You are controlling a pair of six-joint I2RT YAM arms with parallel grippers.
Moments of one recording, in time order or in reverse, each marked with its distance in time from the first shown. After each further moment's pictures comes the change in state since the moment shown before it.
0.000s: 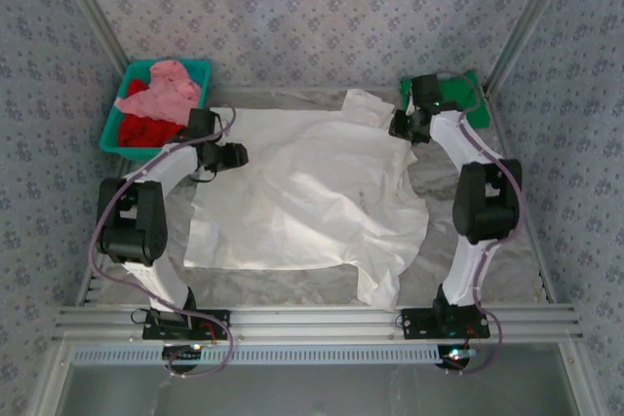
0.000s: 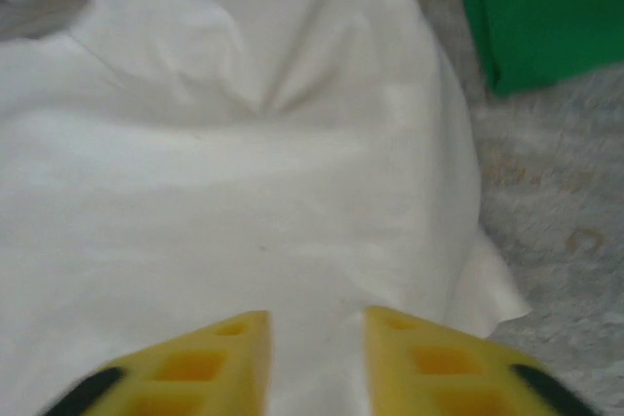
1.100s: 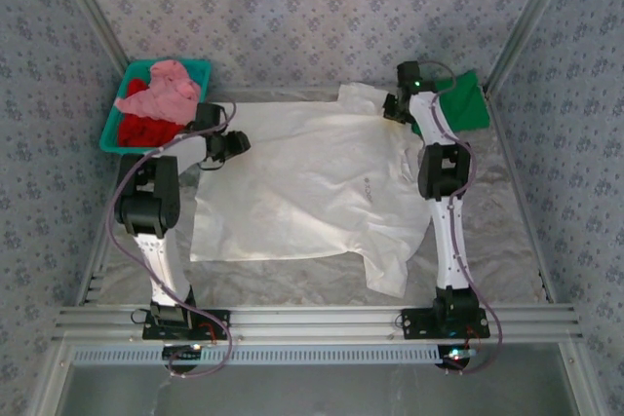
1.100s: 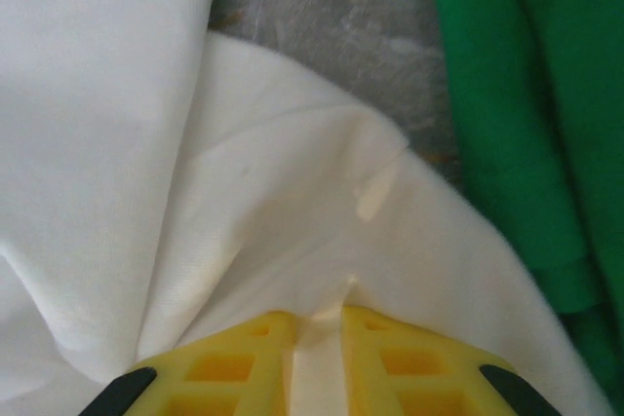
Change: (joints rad) left arm 0.018 0.237 0.149 0.146 -0.019 -0.172; right arm -0.040 0.784 1.034 -0.288 0.033 0.030
